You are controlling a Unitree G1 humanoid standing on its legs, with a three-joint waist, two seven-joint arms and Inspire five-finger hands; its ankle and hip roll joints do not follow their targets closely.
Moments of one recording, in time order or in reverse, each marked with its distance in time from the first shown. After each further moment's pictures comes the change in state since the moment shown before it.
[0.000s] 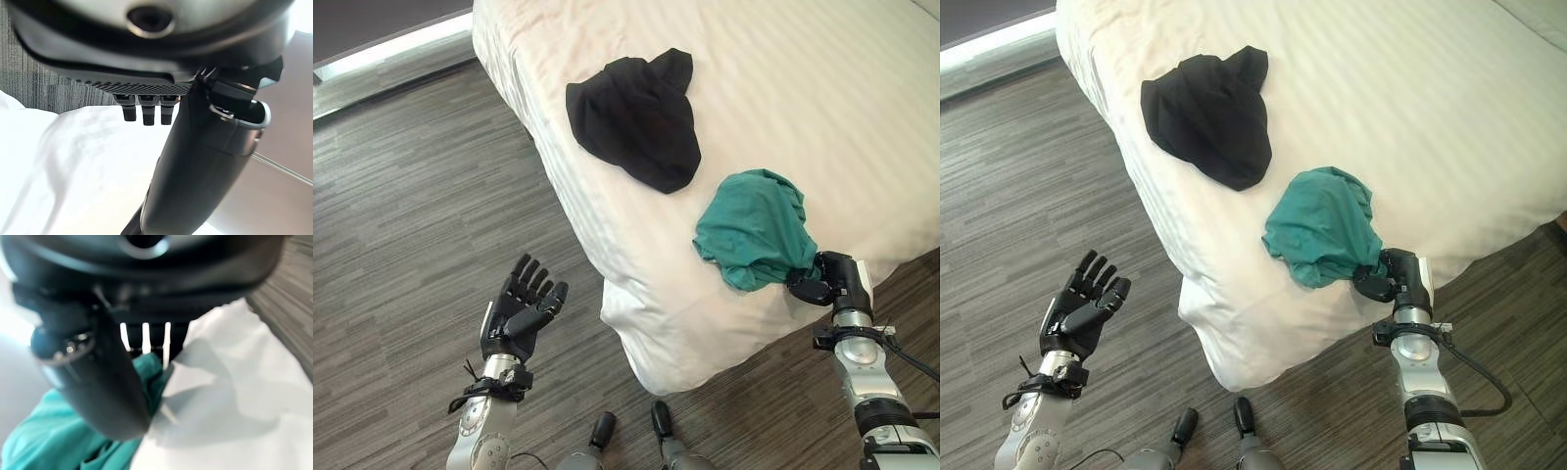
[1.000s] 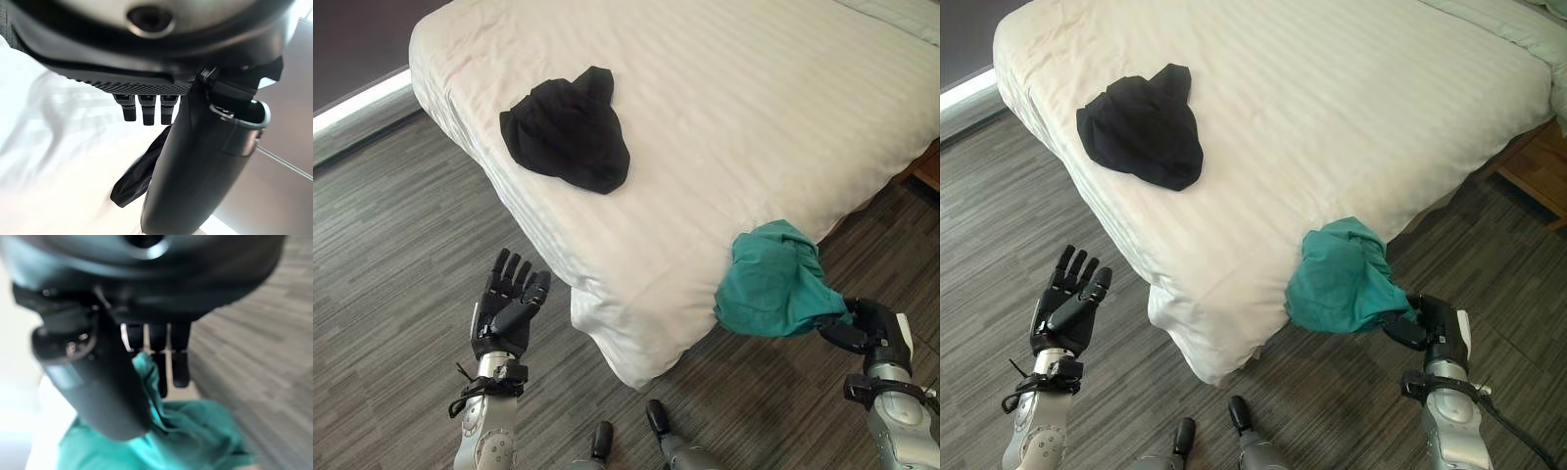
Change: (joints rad) left arm -0.039 -0.104 0.112 -0.009 -0.036 -0.013 0.001; right arm 0.383 -0.012 -0.213 -0.494 0.201 0.160 0.038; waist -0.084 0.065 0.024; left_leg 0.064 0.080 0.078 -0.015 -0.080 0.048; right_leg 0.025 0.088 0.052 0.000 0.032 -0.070
